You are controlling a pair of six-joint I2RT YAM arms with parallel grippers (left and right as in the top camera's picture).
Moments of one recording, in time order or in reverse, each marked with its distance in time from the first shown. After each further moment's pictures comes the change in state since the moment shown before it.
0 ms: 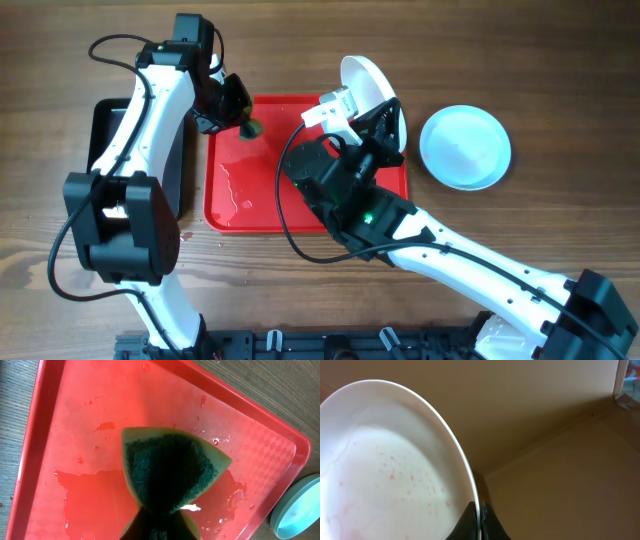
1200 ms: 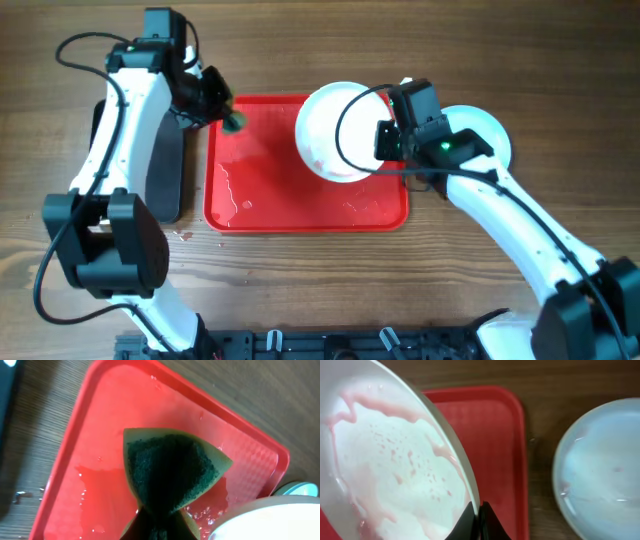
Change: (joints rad) left arm 0.059 -0.071 0.002 -0.019 0.000 0.000; right arm -0.500 0.011 0.002 -0.477 -1.300 0.871
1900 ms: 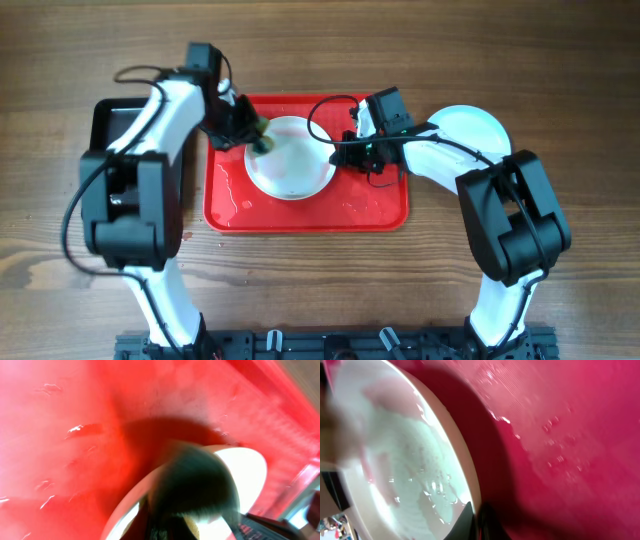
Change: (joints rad) left arm -0.033 0.124 -0.126 0.164 0.093 -0.011; right arm -0.052 0.481 0.023 0.306 -0.705 0.144
